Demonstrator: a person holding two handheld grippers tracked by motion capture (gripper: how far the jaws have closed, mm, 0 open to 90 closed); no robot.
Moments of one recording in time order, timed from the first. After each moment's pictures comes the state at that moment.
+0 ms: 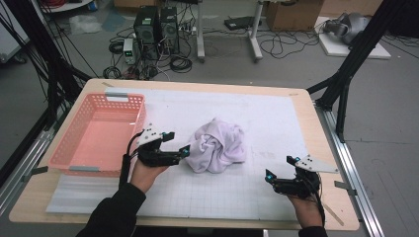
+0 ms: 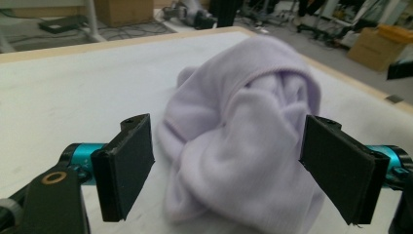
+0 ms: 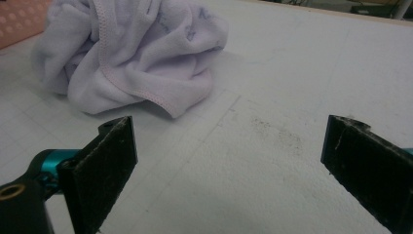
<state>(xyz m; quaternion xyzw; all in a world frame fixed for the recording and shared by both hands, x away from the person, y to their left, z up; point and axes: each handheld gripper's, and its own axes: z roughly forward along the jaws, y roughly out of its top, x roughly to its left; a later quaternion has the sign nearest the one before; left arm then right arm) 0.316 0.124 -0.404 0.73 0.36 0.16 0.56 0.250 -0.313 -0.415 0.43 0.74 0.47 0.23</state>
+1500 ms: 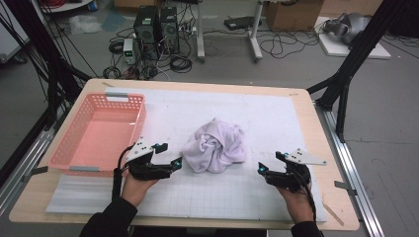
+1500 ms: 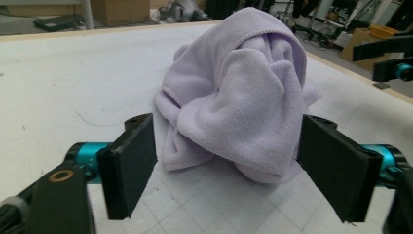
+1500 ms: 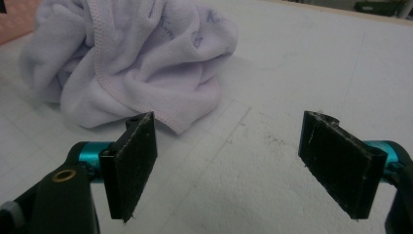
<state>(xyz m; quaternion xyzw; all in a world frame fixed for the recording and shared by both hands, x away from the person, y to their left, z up) 0.290 0.143 -0.423 0.72 0.35 0.15 0.57 0.268 -0.292 -0.416 0.43 0.74 0.46 0.23</state>
